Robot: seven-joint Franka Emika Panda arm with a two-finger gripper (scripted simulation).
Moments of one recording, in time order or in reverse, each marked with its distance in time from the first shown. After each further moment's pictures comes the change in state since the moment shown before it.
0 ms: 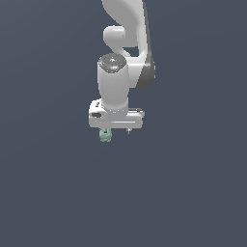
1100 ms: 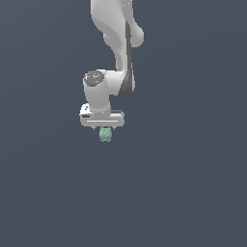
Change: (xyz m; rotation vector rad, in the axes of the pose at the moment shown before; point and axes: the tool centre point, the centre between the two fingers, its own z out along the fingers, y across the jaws) arm -0.076 0.070 0.082 0.007 -0.027 -0.011
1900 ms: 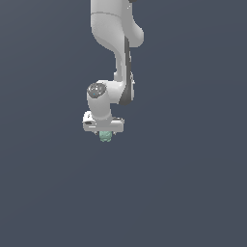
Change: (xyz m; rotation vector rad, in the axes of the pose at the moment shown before) arm -0.002 0.000 0.049 0.000 -0.001 -0.001
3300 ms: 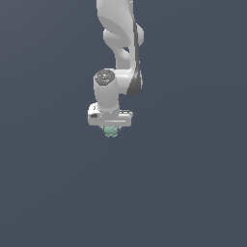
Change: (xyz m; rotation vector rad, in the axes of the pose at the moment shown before) arm 0.005 -0.037 -0.054 -0.001 0.001 0.000
